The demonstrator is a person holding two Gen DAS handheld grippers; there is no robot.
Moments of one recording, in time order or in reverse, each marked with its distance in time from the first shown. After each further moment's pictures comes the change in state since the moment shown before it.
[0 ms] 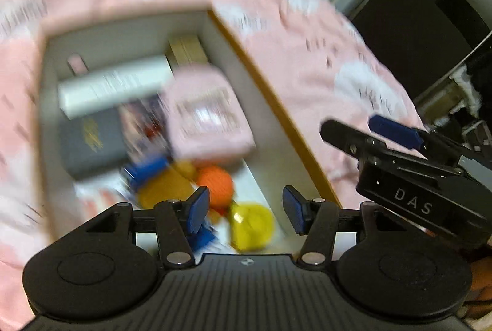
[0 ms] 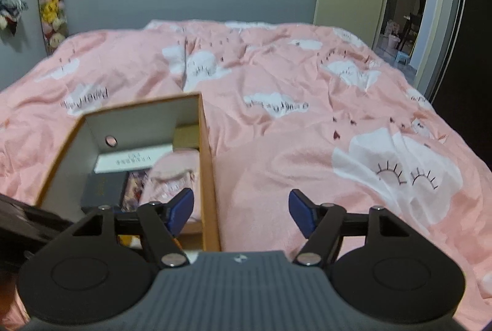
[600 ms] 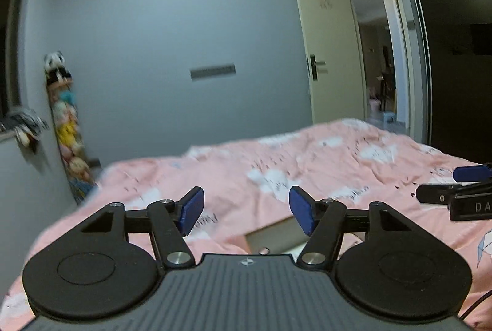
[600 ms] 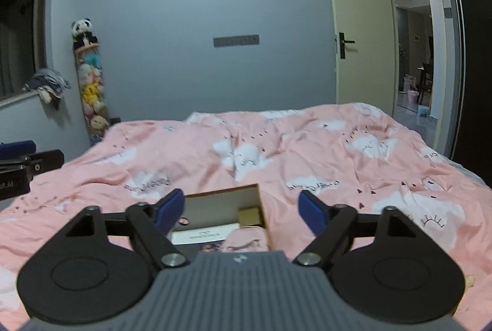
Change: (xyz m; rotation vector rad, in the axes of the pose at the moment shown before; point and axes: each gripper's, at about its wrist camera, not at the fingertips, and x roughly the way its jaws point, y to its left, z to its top) left arm -0.187 -0.038 -0.064 0.284 -0.736 0.534; right arm -0.124 0.025 -0.007 0.062 -0.337 0.156
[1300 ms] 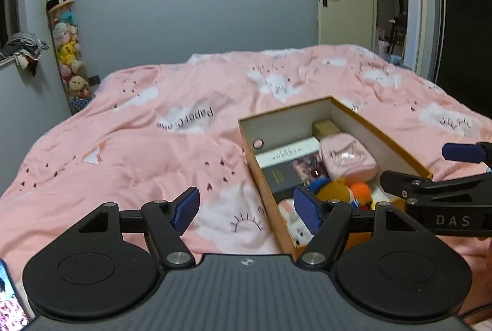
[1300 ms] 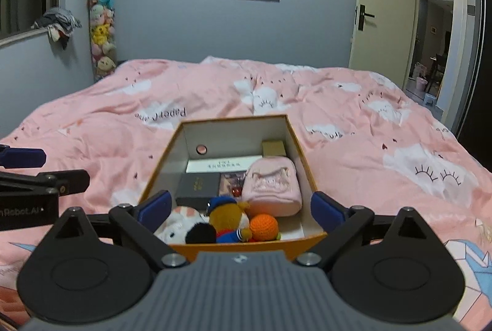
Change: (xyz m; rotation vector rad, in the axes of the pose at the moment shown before) left arm 0.002 0.004 -0.079 -0.080 0.346 -0.015; right arm 0.014 0.053 -0.075 -0.123 0.185 -0.023
